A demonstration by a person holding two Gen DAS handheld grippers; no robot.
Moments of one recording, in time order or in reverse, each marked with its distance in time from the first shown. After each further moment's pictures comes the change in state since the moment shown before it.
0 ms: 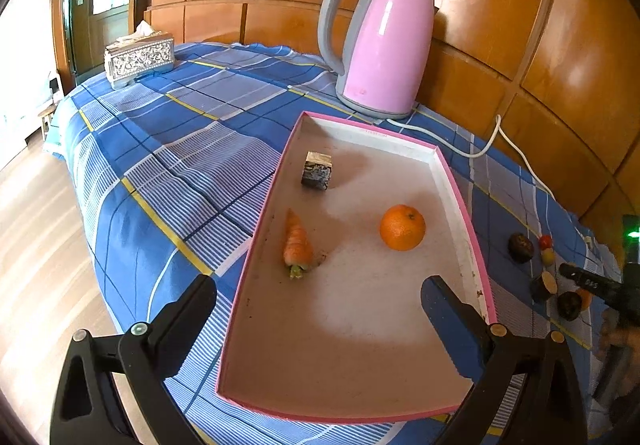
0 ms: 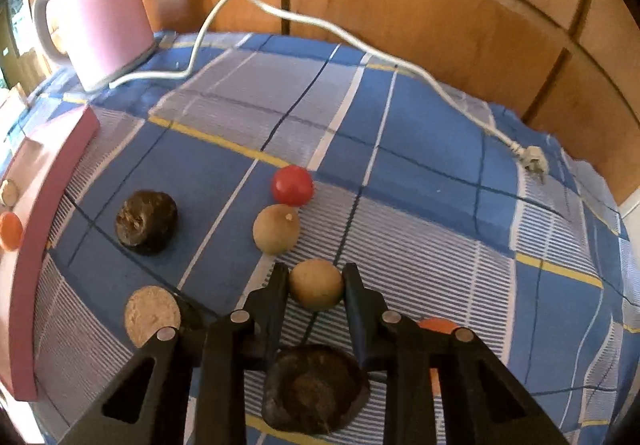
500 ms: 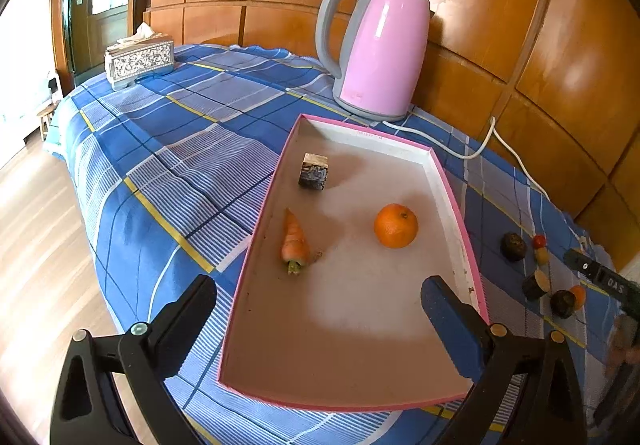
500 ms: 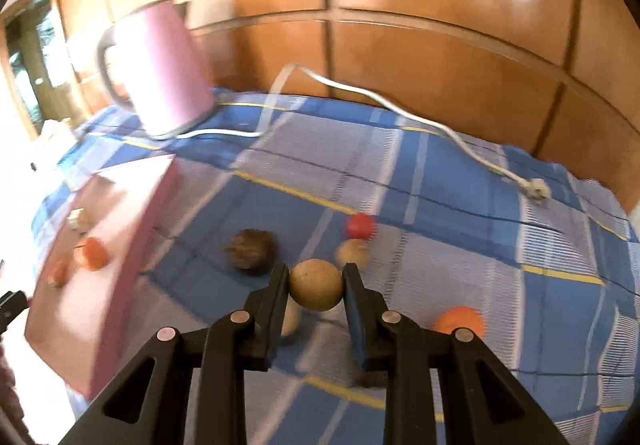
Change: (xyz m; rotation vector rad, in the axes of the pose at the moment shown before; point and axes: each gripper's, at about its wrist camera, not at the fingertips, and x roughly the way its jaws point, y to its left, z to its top) left arm -0.010 -0.001 -0.001 -0.002 -0.009 -0.009; right arm -0.070 0.039 -0.004 0.000 -0.161 0.162
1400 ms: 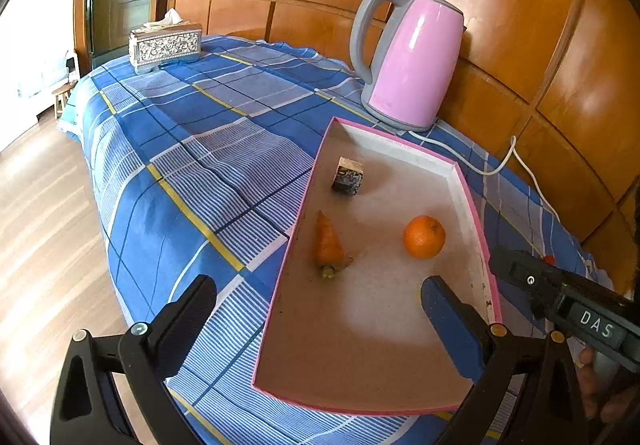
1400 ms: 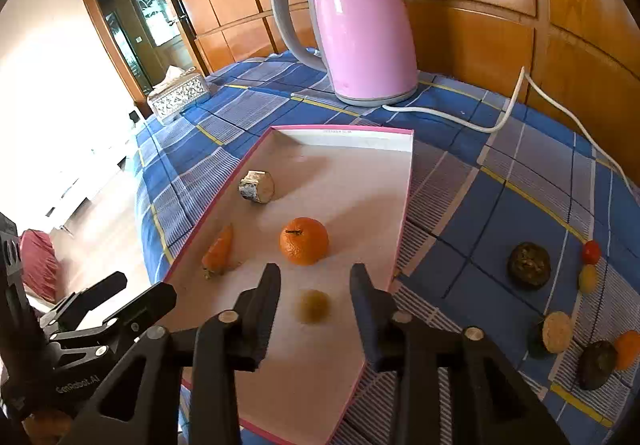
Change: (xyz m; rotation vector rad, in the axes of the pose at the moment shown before) left arm 0.000 0.024 0.001 -0.078 -0.004 0.028; right arm 0.017 0.165 -0.002 -0.170 0.083 0.342
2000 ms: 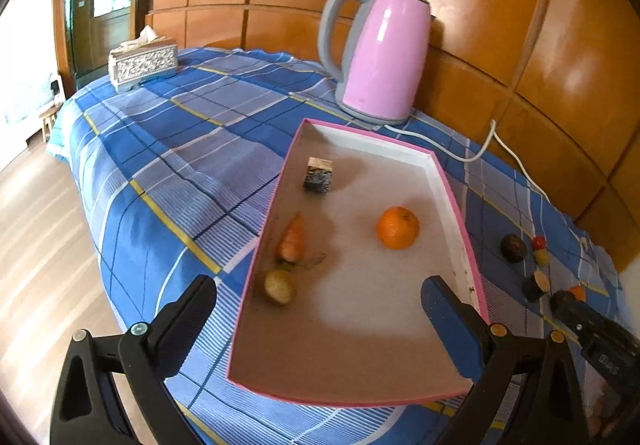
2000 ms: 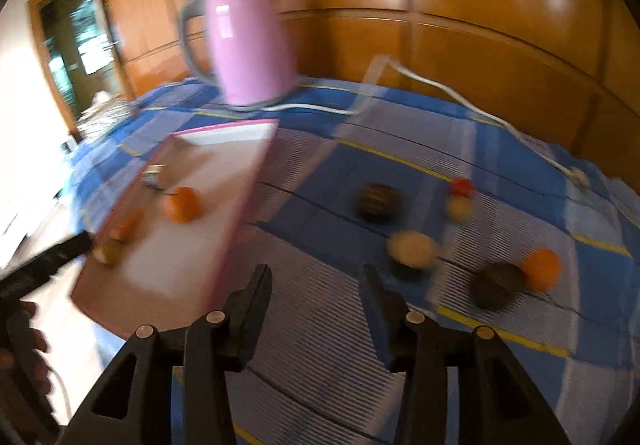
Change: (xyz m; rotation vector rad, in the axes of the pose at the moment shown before) left arm -0.006 -0.022 -0.003 0.091 -0.008 -0.027; right arm -0.067 -0.070 -0.068 0.141 -0.091 -0.308
